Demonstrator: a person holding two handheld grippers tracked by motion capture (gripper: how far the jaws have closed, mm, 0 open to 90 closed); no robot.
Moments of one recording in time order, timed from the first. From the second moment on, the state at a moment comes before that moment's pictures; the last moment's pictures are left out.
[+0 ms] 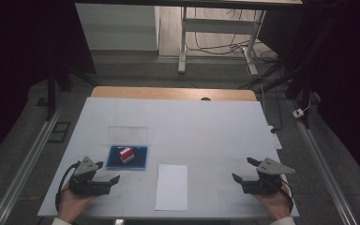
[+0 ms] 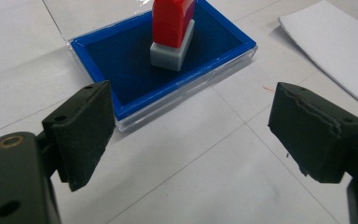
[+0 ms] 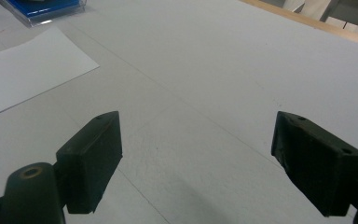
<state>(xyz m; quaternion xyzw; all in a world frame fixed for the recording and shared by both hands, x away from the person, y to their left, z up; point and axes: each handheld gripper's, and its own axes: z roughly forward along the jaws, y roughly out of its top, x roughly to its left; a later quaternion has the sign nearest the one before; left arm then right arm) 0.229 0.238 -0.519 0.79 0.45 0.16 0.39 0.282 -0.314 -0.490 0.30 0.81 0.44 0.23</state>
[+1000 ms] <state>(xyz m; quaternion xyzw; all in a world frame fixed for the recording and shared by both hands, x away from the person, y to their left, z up) 0.229 0.242 -0.513 0.79 0.45 0.16 0.38 0.280 -0.310 -0.495 0.28 0.83 0.43 0.22</state>
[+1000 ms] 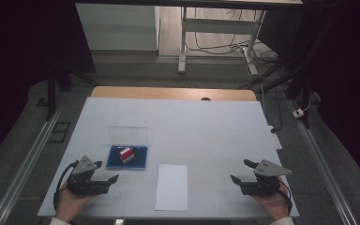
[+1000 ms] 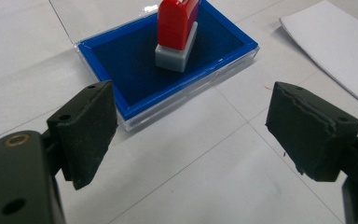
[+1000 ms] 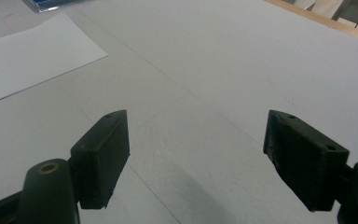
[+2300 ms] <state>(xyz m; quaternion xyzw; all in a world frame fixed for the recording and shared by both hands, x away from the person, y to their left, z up) 0.272 0.229 -0.488 0.81 0.44 0.16 0.35 0.281 -0.303 -0.500 0.27 0.84 0.41 0.22</state>
